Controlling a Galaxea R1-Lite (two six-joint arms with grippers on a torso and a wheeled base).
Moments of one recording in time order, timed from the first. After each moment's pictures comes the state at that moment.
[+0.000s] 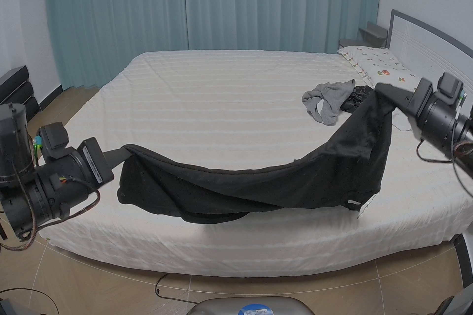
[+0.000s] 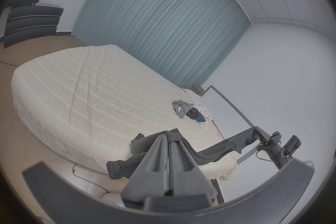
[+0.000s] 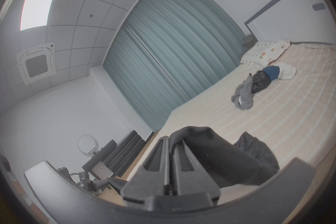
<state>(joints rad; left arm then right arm) -0.50 1.25 -0.60 -0.40 0.08 -0.69 0.46 1.35 -0.71 -0.71 -0.03 0.65</state>
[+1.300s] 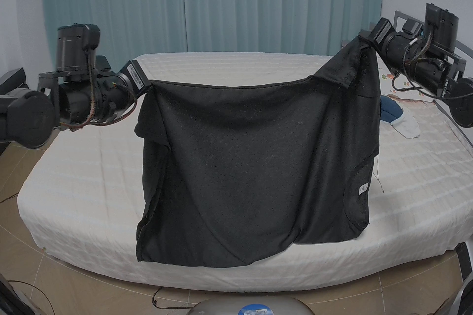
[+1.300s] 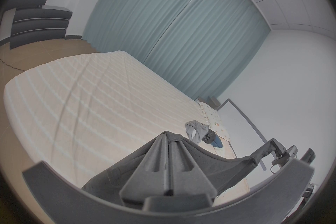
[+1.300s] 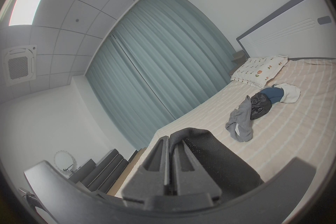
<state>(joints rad) -0.31 1.69 -1.22 -0.19 0.04 -0.69 0.30 1.72 -1.33 -0.49 -0.07 0.63</state>
